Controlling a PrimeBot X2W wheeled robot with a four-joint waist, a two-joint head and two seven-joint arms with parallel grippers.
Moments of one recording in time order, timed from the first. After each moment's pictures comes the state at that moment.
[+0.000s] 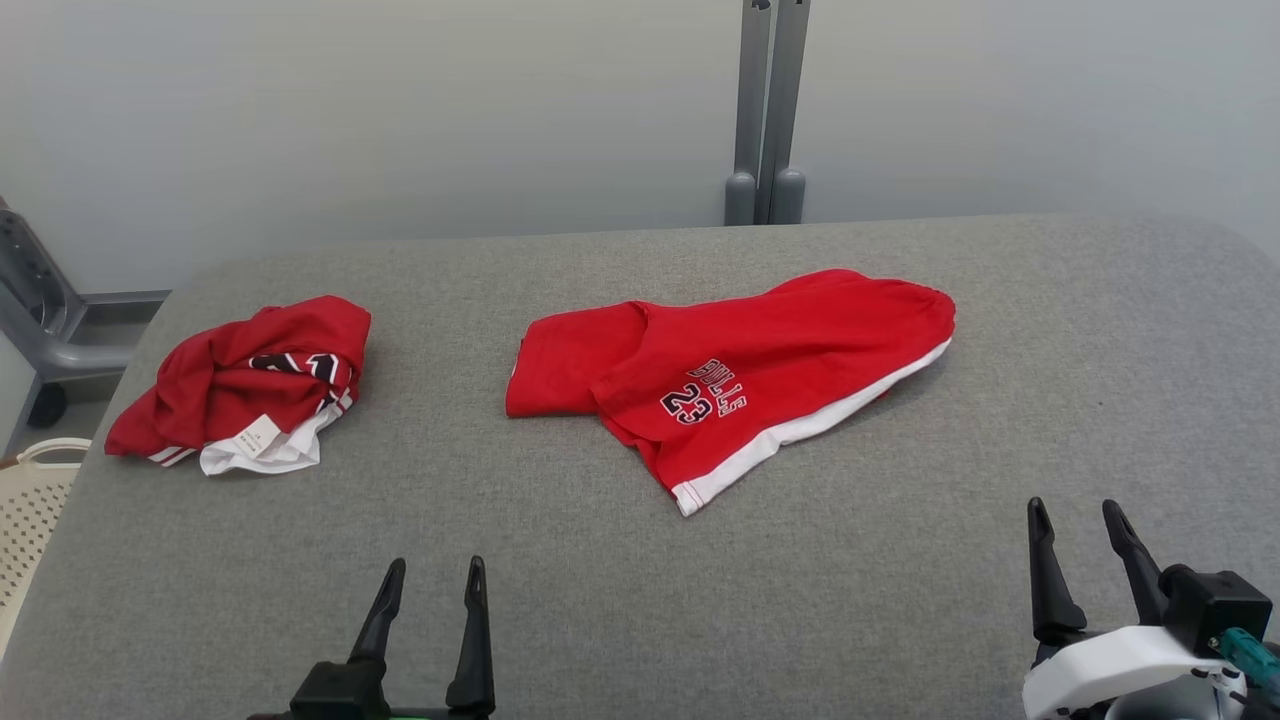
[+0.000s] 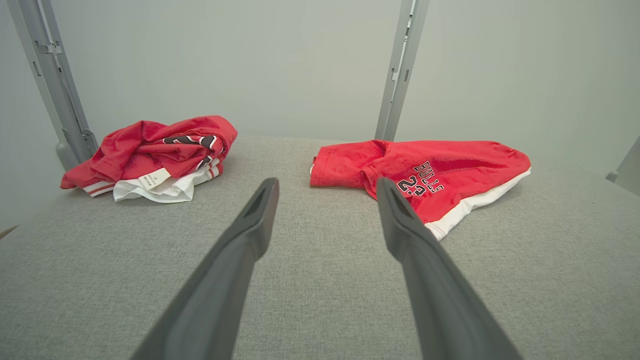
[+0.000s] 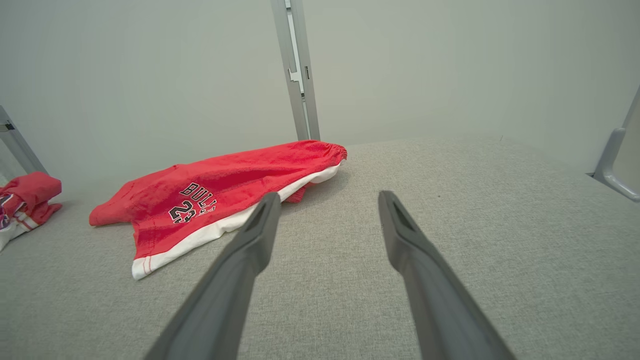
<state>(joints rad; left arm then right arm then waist) 0.12 0.05 -0.24 0.13 -0.24 0.04 -0.27 0.05 -0.05 -0.12 0.22 0.16 0.13 -0.25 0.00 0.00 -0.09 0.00</state>
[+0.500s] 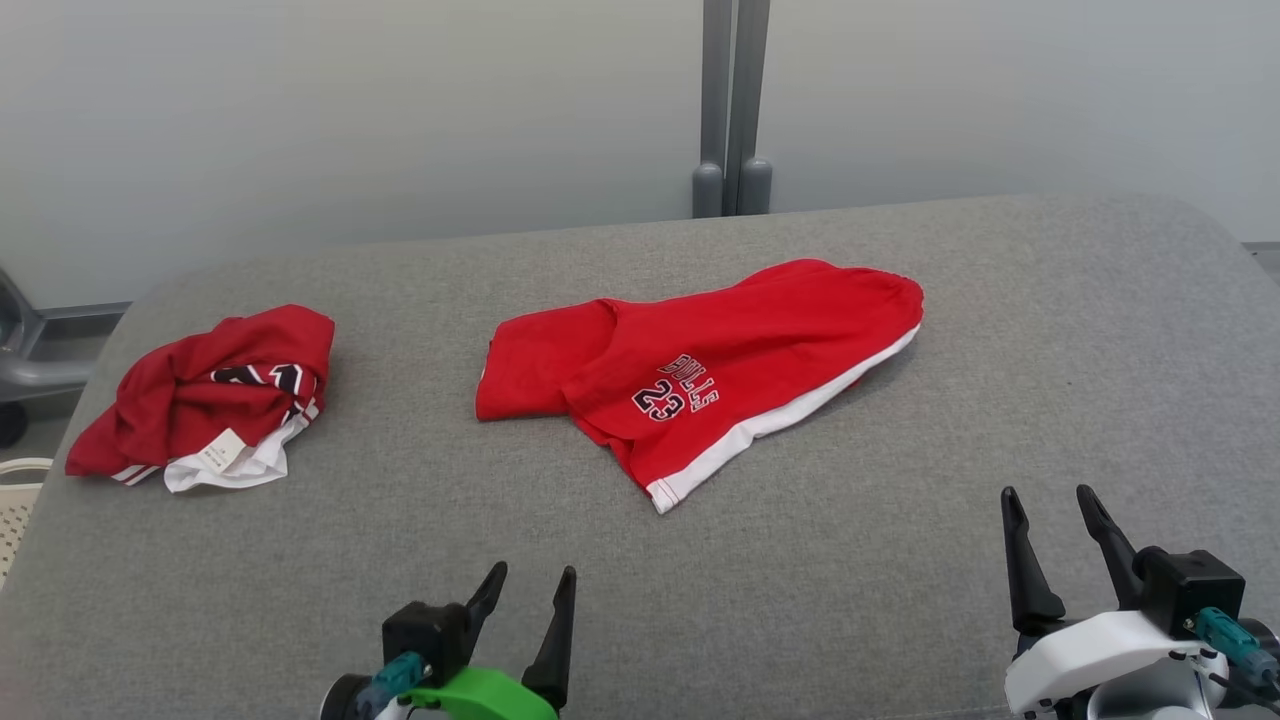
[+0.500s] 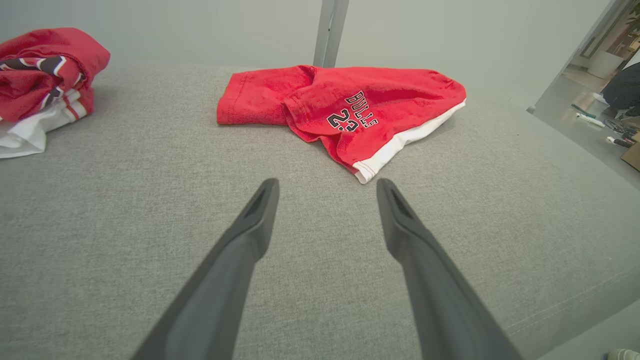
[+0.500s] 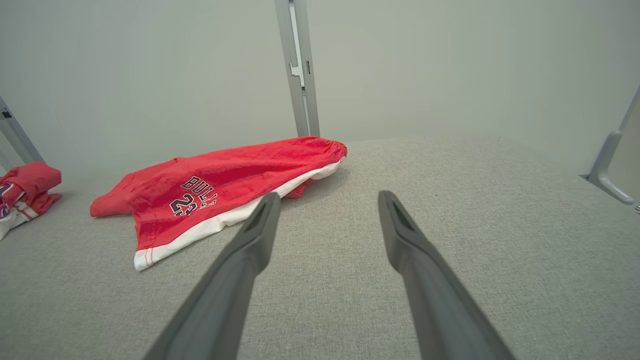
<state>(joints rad) 0.01 0.05 -0.36 0.30 -0.34 -0.03 -0.15 0.05 -0.05 -0.08 0.16 0.14 0.13 -0.19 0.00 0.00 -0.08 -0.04</state>
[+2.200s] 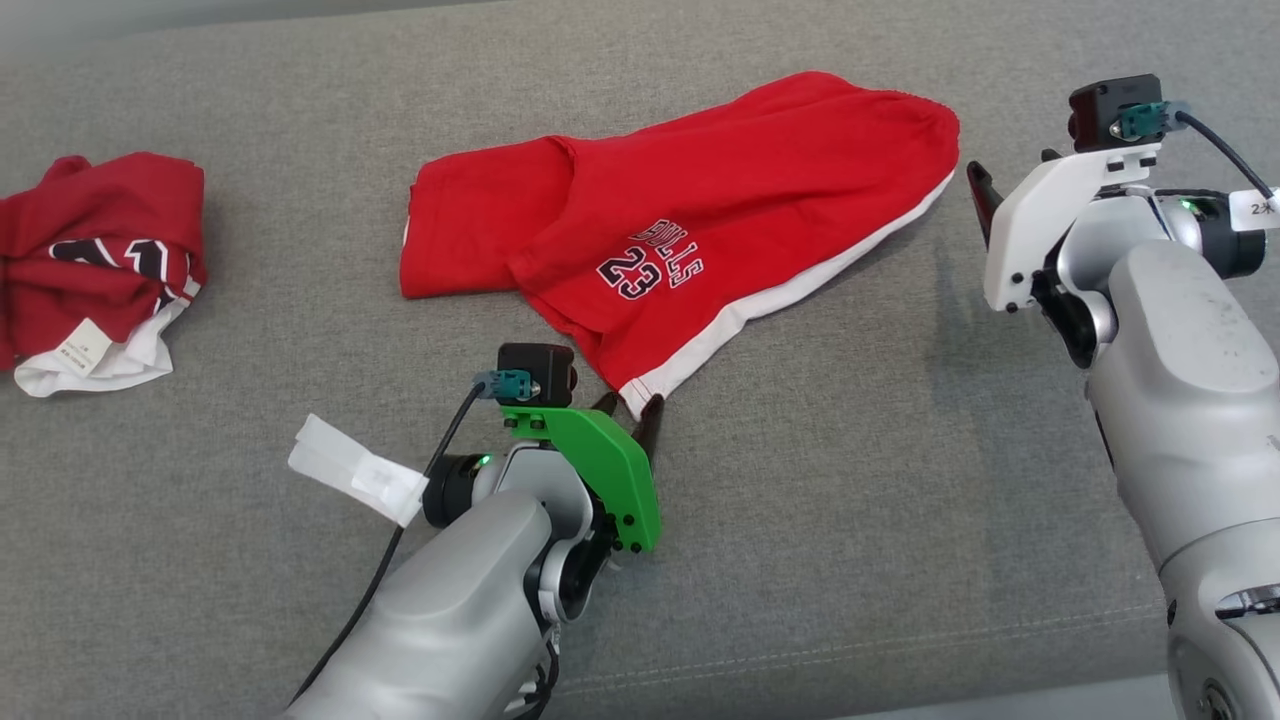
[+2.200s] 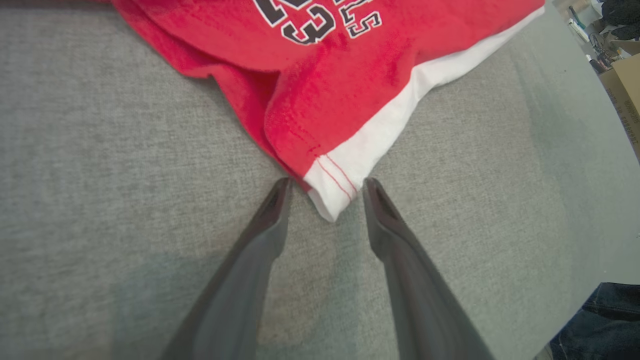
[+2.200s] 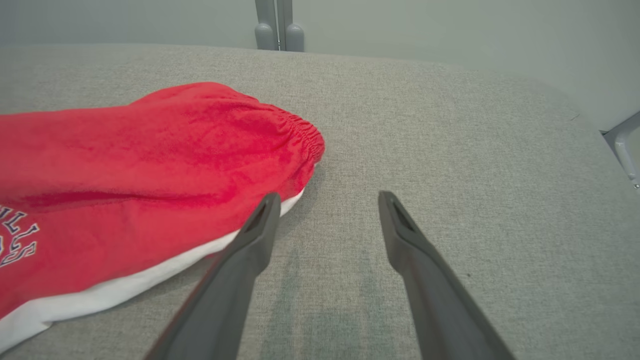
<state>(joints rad) -0.70 0.05 -0.97 0.75 -1.07 0.13 0.01 -0.93 -0.17 0.04 0.94 0.09 0.13 0.18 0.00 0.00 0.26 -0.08</state>
